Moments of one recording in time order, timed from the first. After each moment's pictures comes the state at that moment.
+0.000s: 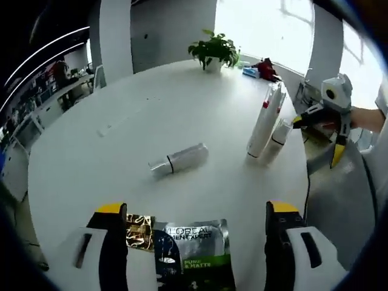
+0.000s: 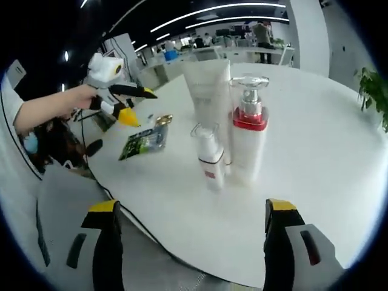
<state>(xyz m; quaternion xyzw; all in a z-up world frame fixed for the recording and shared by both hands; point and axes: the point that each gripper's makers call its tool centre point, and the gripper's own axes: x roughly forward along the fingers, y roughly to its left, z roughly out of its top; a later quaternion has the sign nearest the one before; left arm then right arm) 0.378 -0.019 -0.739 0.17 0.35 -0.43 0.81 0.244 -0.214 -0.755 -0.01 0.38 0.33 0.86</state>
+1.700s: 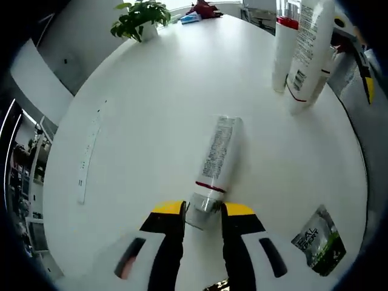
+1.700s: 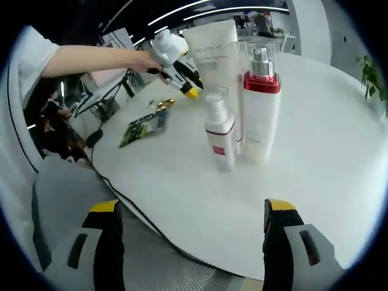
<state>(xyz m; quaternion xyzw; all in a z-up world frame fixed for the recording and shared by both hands) 0.495 -0.055 -0.822 0.42 0.32 -0.53 0.67 0.229 -0.205 -0.784 -0.01 0.41 0.34 0.85</state>
